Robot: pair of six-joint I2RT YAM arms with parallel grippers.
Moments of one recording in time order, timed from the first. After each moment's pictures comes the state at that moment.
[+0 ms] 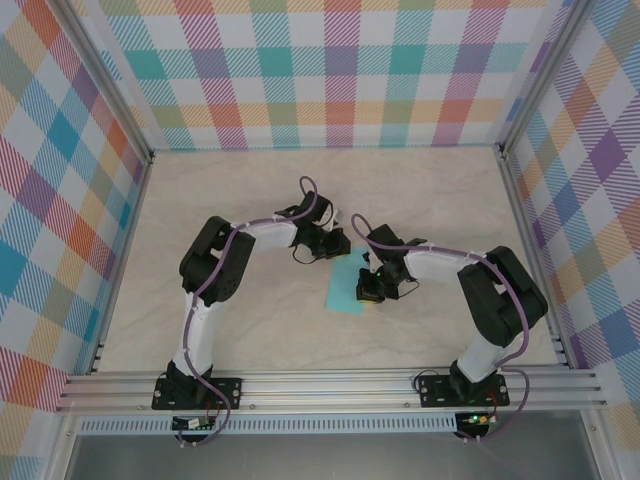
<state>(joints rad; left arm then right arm) -0.57 2.17 1.43 -0.26 0.55 -0.64 0.57 1.69 0.87 -0.53 -0.39 0.60</state>
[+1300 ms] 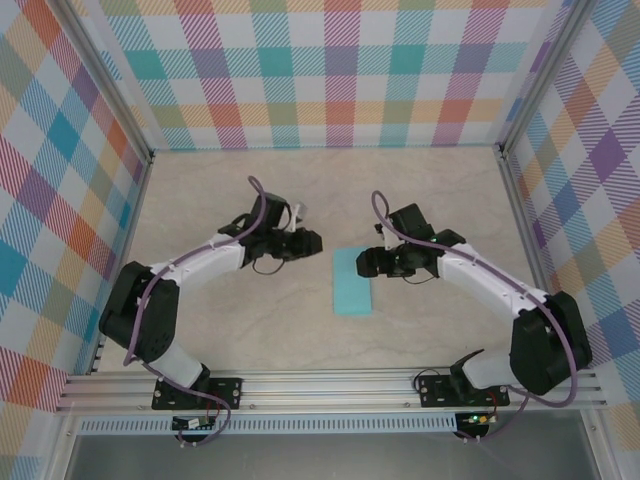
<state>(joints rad) -0.55 1.59 0.99 -0.24 0.51 -0.66 0.49 1.35 0.93 -0.63 -0.29 0.39</state>
